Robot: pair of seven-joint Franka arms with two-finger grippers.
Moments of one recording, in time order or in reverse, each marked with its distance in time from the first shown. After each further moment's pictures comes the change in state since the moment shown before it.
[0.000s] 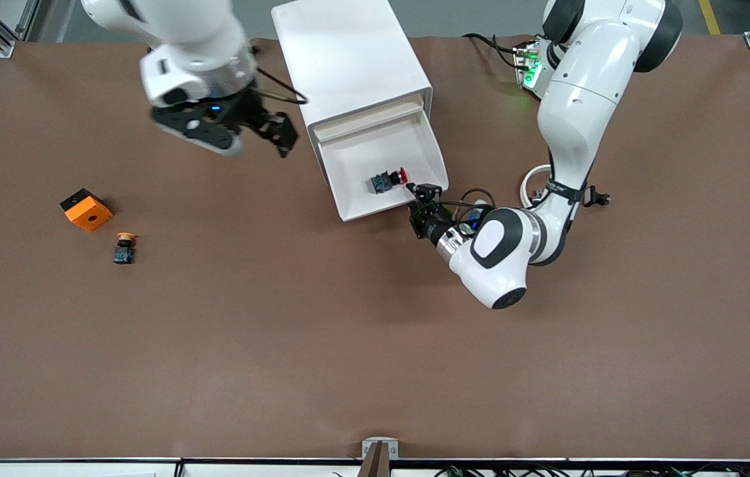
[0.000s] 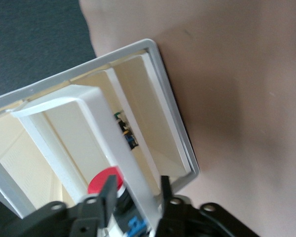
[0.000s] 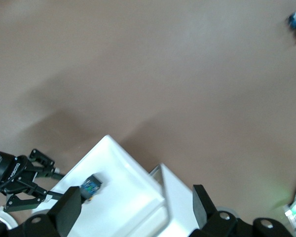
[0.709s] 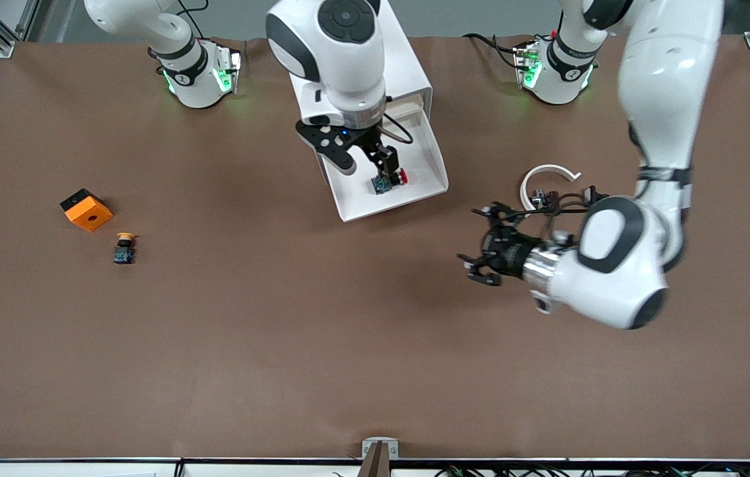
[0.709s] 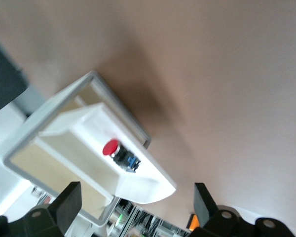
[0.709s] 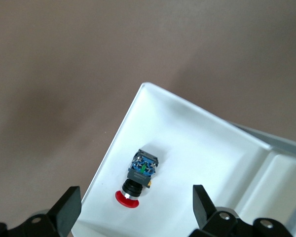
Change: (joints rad) left arm 0.210 -0.193 0.031 0.139 0.191 -0.002 0.313; right arm 0.197 0.239 -0.002 -0.004 0.000 0.255 0.477
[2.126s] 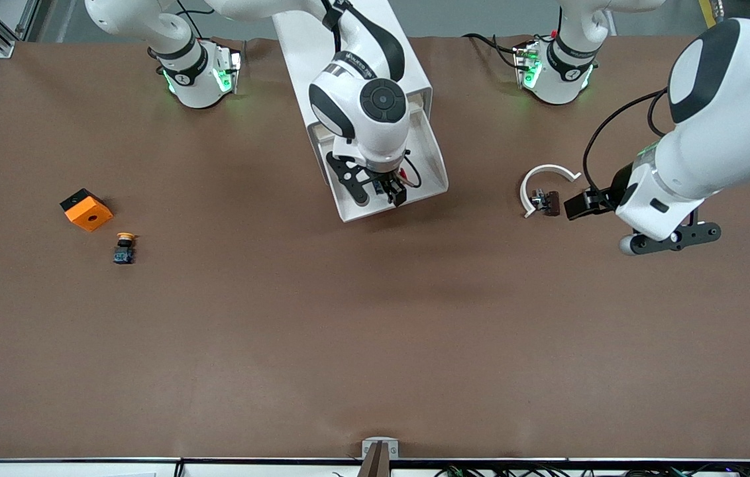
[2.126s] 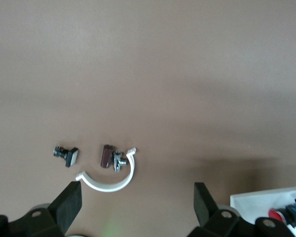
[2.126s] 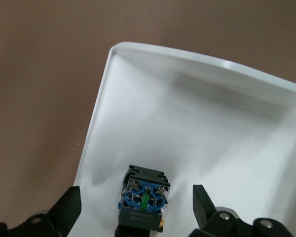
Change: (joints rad) left arm 0.037 -0.501 -0.063 -0.372 0.620 0.197 1.161; right arm 0.026 0.176 -0.010 -0.002 0.047 0.082 0.170
